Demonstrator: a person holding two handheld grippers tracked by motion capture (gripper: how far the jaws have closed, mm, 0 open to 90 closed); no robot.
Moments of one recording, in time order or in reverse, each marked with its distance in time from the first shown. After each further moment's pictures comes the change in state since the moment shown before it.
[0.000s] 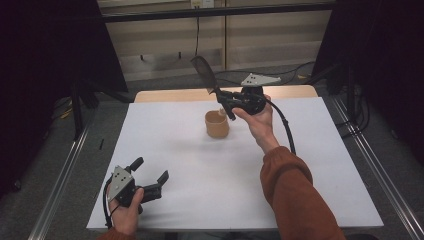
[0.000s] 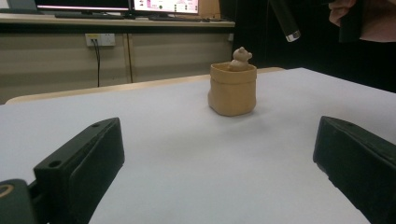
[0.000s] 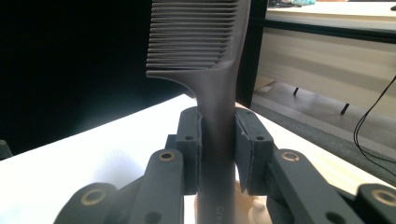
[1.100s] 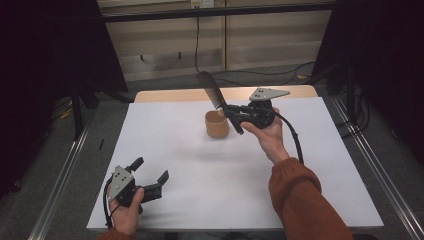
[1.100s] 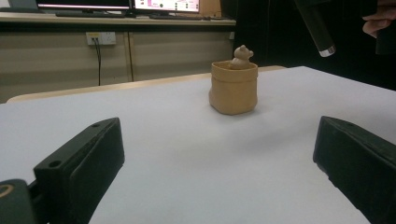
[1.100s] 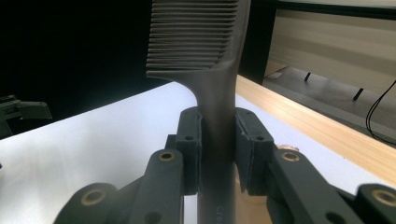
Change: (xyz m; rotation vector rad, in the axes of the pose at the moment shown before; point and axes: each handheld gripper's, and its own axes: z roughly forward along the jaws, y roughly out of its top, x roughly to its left) left arm 0.000 0.000 0.000 0.009 0.004 0.006; right arm 0.016 -0.021 -0.032 0.047 0.041 0.000
